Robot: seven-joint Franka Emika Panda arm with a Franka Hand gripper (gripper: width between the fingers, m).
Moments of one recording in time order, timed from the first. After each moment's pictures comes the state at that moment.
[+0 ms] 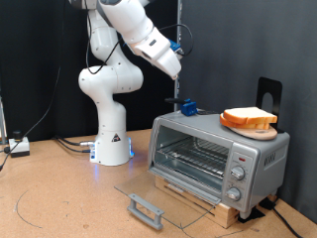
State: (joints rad) arm 0.11 -0.57 -0.24 -2.41 0.54 1.45 -1.02
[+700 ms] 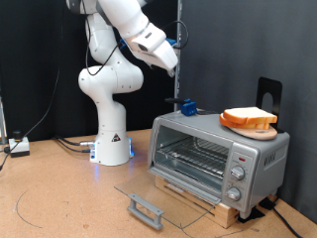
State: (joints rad) arm 0.09 -0.72 -0.23 -2.52 0.53 1.57 -1.08
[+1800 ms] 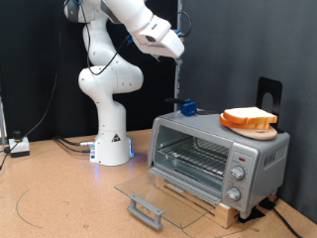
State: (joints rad) arm 0.09 -0.94 -0.09 -2.69 0.63 1.64 -1.01
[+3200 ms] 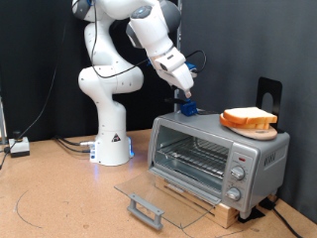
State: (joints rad) arm 0.07 -0.91 0.16 -2.85 0.72 1.90 -0.88
